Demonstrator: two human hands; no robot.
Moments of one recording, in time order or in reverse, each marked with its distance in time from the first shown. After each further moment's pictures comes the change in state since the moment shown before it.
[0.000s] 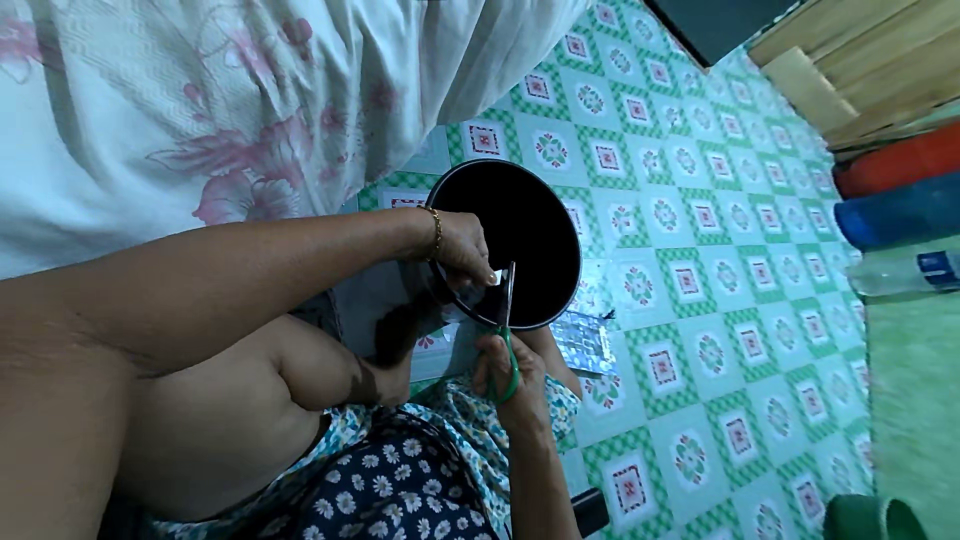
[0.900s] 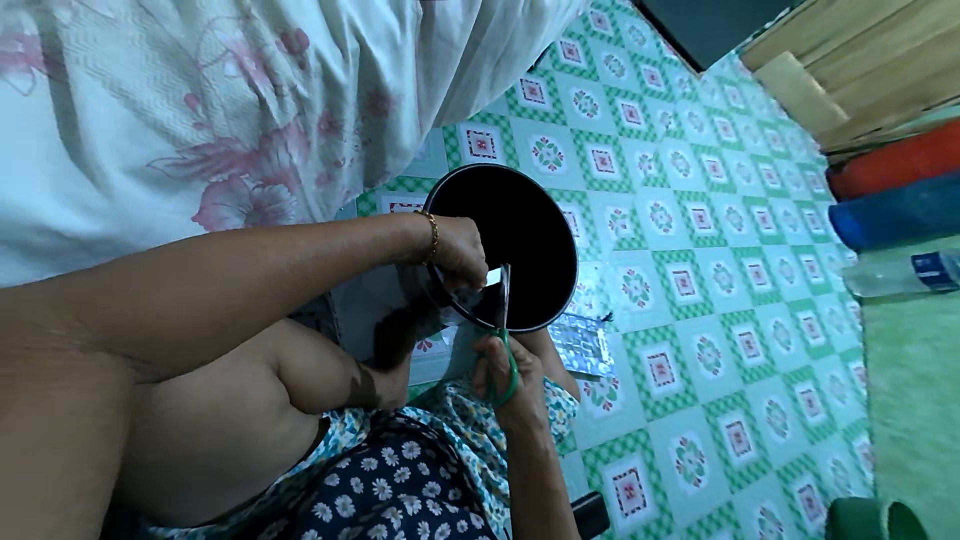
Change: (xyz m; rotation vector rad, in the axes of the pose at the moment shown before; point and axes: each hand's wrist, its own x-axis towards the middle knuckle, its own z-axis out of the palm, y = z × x) left_hand 0.002 0.000 0.001 -0.052 0.017 -0.041; right_hand 0.002 0.001 -0.001 0.037 0.020 0.006
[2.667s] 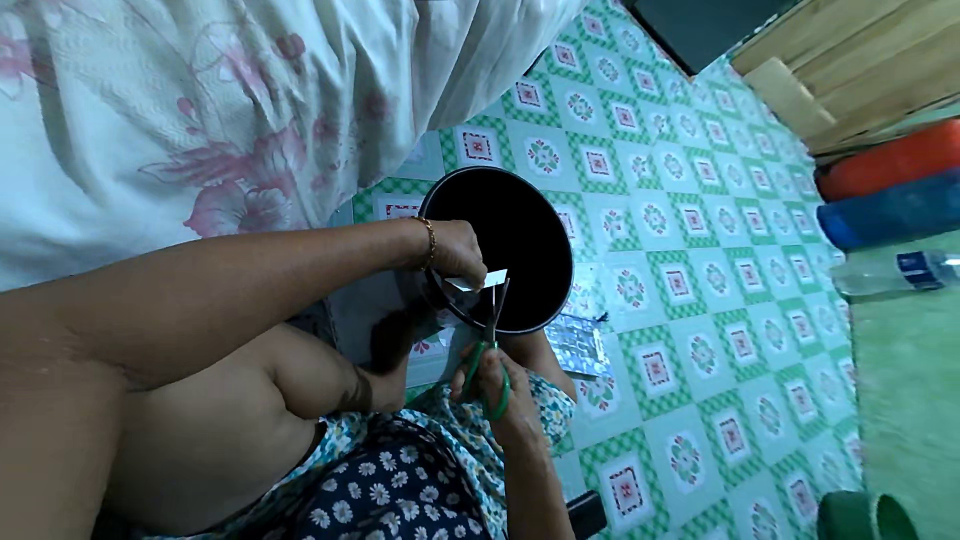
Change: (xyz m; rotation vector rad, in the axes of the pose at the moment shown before) left_hand 0.001 -0.001 0.003 0.036 0.054 0.022; right_hand -0.009 -0.003 -0.001 -0.049 -0.150 0.118
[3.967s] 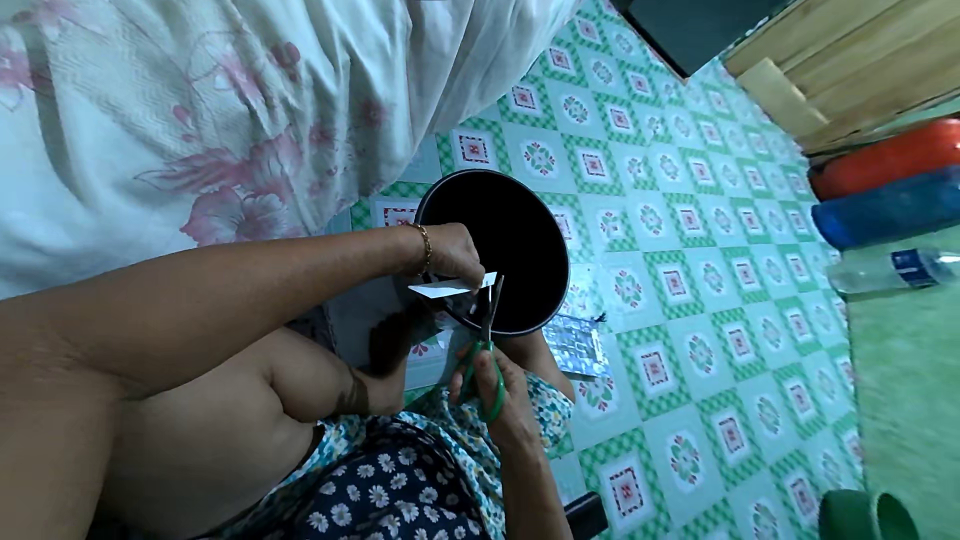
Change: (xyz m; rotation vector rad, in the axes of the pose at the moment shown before) left_hand -0.003 0.004 0.002 0.001 0.024 -0.019; right_hand 0.000 -0.001 0.004 0.006 0.028 -0.047
